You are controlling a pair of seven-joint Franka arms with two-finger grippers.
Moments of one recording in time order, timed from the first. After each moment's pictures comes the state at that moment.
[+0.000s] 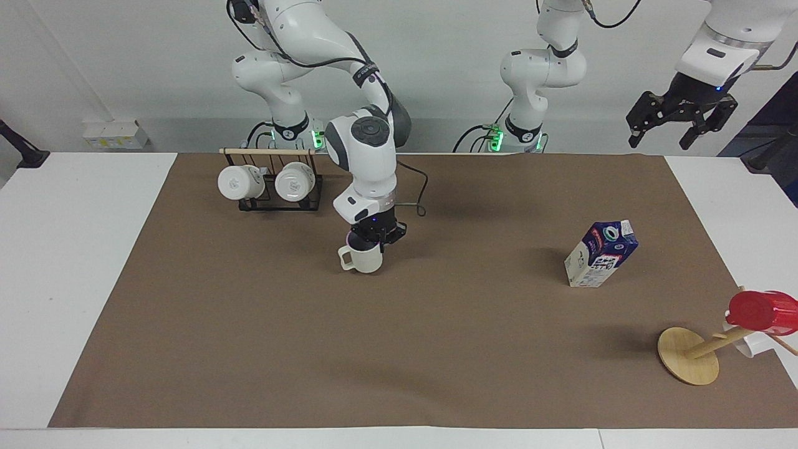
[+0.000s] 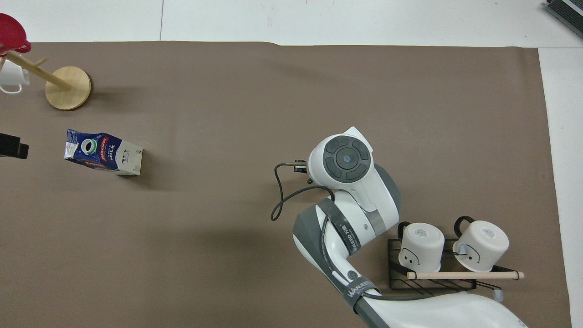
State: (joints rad) left arm -0.09 -0.03 0.06 -1.44 0.01 1.45 0.10; right arm 0.57 0.31 -0.05 -1.87 -0.02 2.27 0.66
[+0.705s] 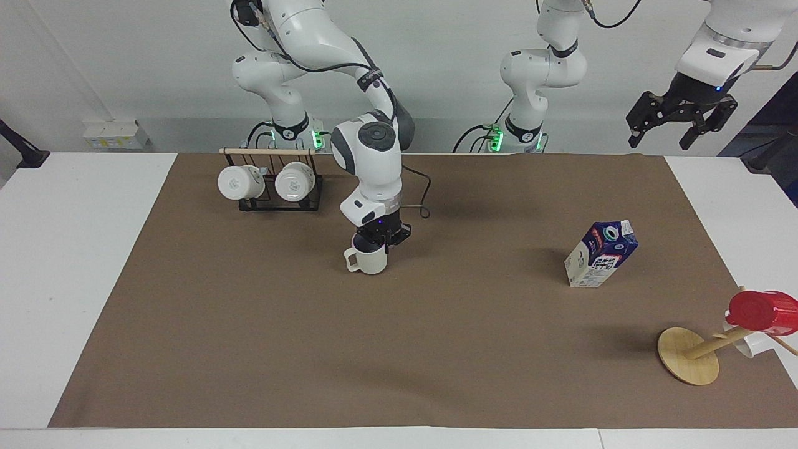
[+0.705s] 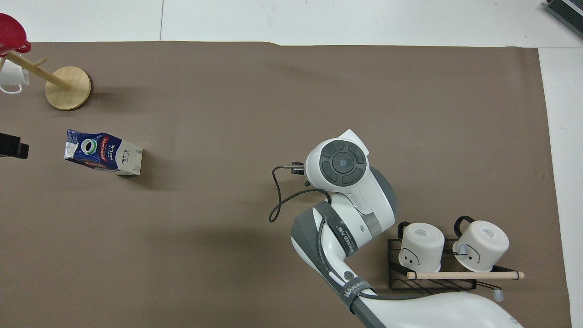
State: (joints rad) left arm -0.09 -0.03 0.06 -1.44 0.01 1.45 0.10; right arm 0.58 0.32 -0.05 -1.88 -0.02 2.30 0.67
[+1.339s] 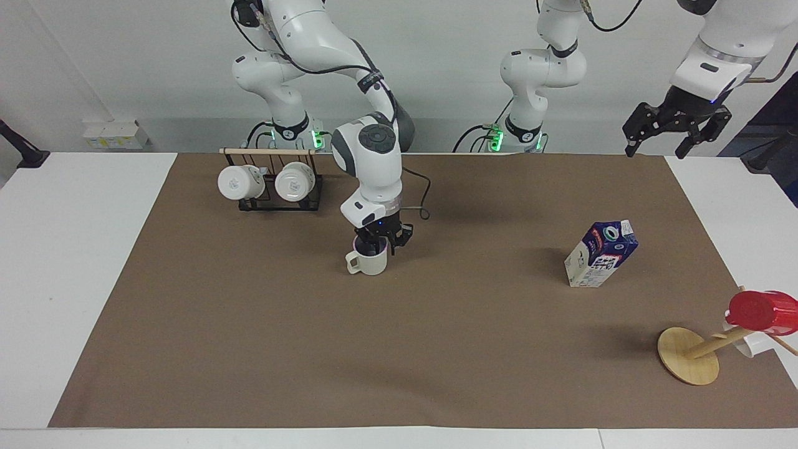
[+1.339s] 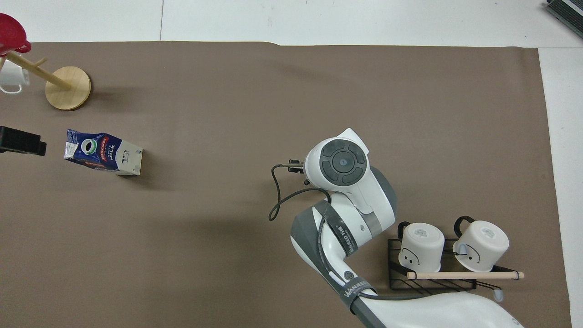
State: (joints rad) left arm -0.09 -0.03 0.06 -1.55 0.01 1.57 0.10; right arm 0.58 0.31 -0.05 -1.86 -0.02 2.30 0.67
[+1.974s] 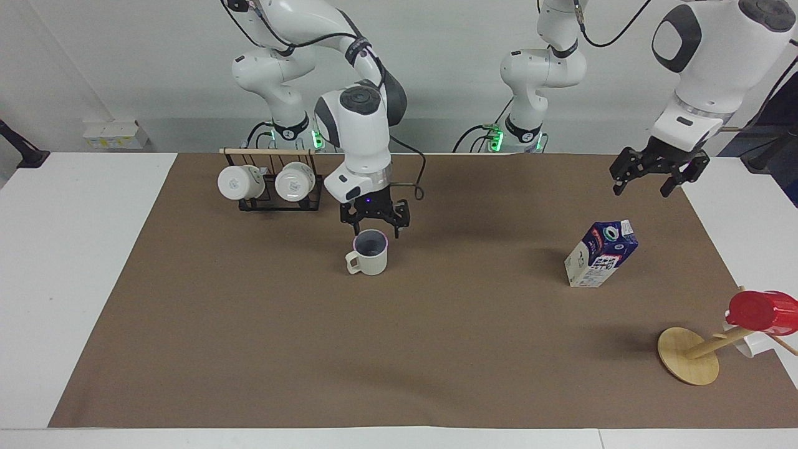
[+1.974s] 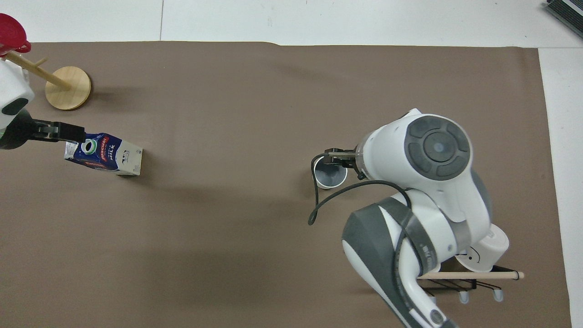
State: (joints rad) left arm -0.09 0.02 0.07 -1.79 0.01 1.93 0.10; right arm 0.45 0.07 -0.05 -1.85 -0.02 2.02 0.54
